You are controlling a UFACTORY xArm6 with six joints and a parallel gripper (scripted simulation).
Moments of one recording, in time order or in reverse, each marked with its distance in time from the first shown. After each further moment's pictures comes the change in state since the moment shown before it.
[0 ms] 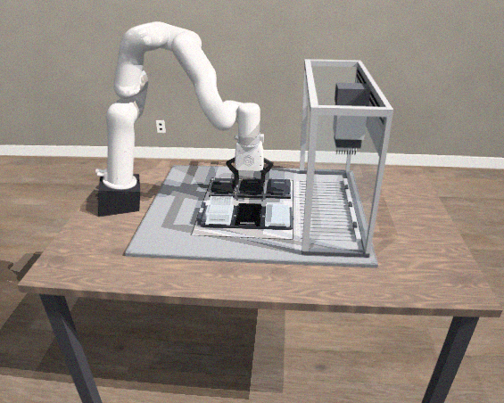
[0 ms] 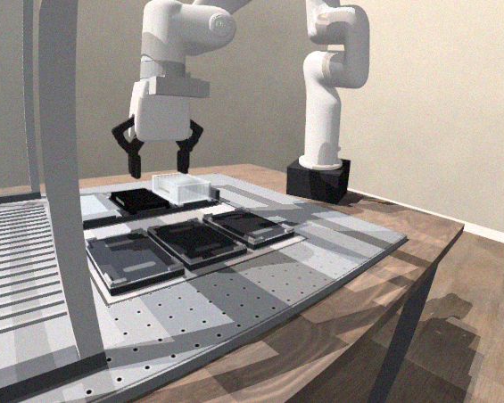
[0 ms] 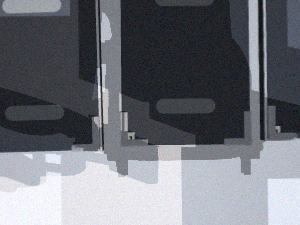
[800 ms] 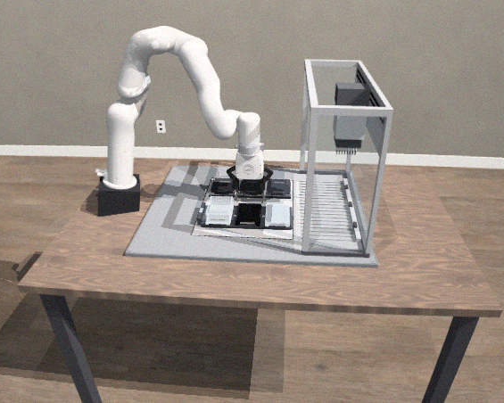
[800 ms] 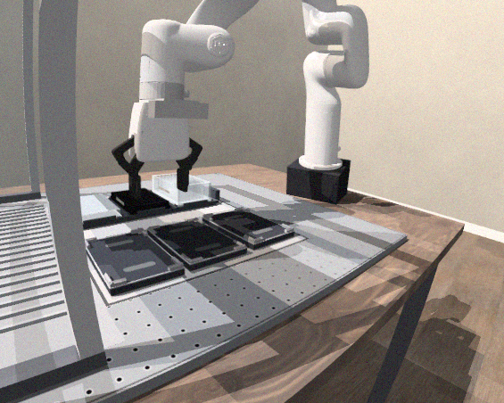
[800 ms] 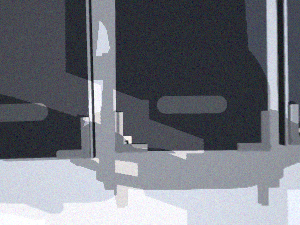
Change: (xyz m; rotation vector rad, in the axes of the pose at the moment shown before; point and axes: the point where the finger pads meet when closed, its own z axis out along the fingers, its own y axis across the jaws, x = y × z) arm 0.000 0.000 0.034 -0.001 0.000 0.000
